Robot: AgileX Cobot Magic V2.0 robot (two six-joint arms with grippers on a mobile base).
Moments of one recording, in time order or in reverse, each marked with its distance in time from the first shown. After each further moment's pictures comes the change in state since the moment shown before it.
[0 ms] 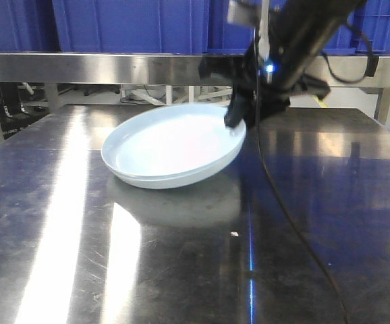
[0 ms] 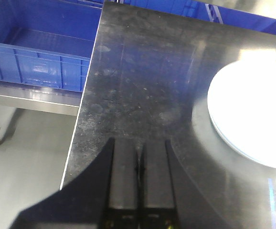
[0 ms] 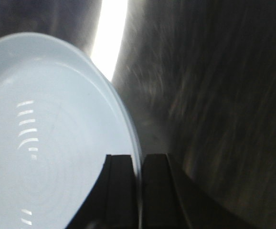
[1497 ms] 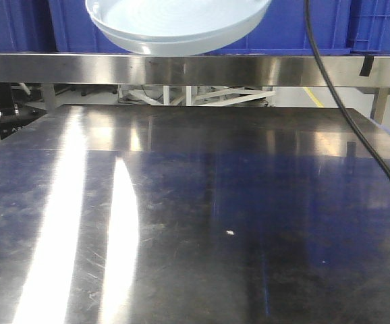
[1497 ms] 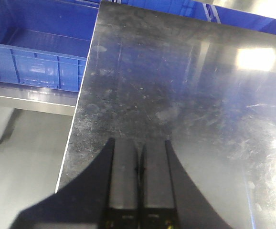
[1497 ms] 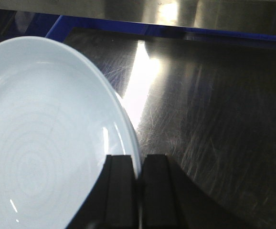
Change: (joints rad) left arm 0.000 0.000 0.000 0.000 0.000 0.000; right arm 0.000 -0.379 0.081 -0.002 0.000 -0.002
